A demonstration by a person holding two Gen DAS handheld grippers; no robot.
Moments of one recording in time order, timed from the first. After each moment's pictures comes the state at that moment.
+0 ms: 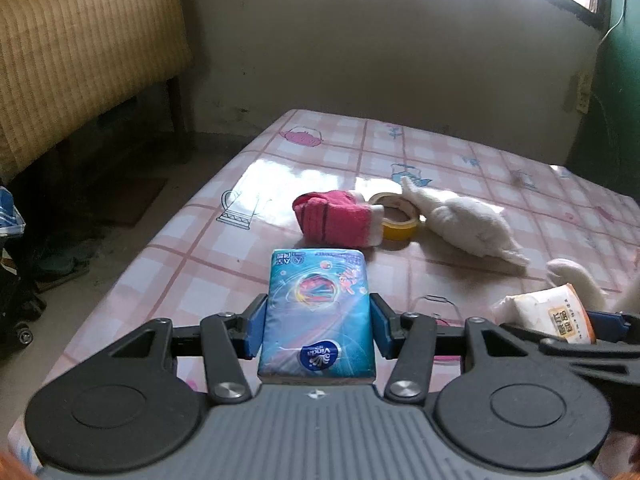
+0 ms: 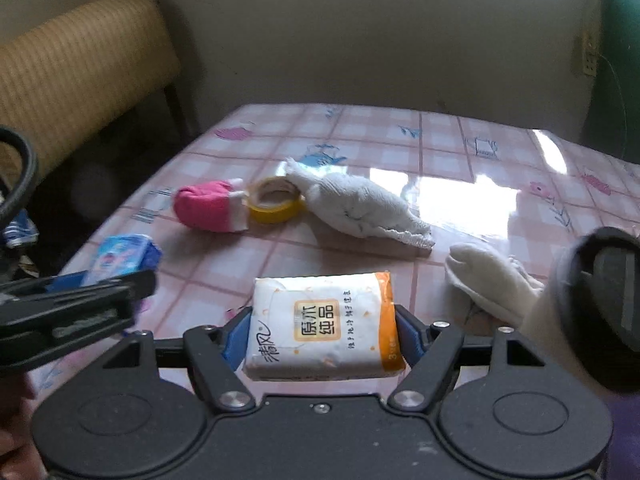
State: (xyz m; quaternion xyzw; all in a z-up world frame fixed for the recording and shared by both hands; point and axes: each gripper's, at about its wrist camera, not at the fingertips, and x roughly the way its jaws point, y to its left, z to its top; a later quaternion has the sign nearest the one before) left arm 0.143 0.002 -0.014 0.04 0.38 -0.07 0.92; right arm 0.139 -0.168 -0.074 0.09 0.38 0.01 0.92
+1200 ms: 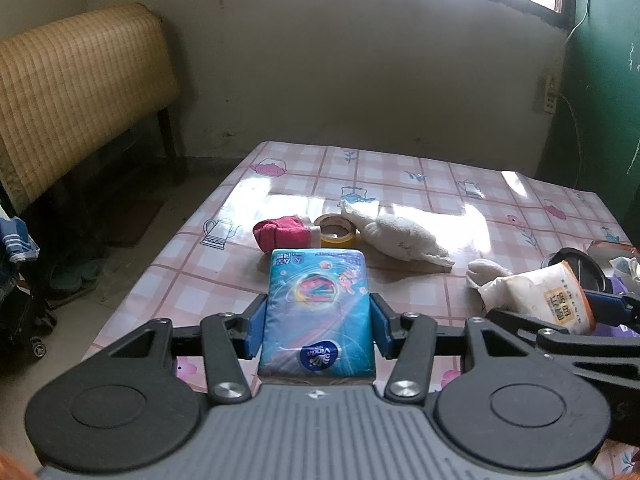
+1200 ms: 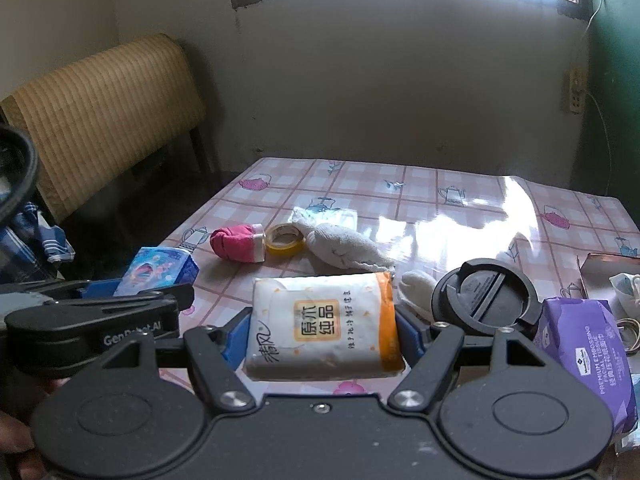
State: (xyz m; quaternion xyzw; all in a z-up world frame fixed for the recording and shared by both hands) left arm 0.082 -0.037 0.043 0.06 0.36 -0.09 0.93; right arm 0.061 -0.197 -0.007 0.09 0.33 0.02 0.94
